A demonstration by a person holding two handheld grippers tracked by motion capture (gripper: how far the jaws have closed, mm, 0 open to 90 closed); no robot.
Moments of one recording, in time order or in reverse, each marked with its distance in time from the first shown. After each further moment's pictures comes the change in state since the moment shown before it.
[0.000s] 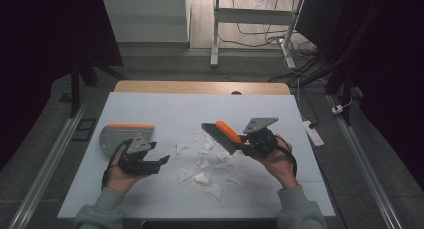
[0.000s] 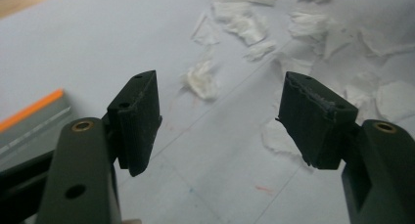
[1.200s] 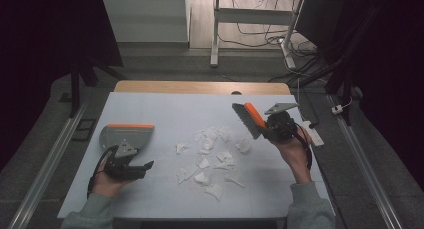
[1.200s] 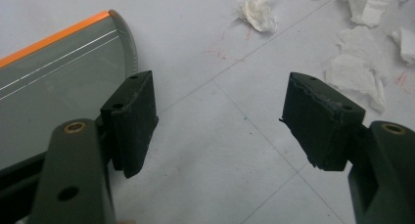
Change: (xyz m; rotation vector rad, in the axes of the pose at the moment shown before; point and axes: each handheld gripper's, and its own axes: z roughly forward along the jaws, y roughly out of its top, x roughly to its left) left arm 0.022 -0.036 -0.004 0.105 0.075 -0.043; right arm -0.058 -0.012 -0.020 0.090 -0.244 0.198
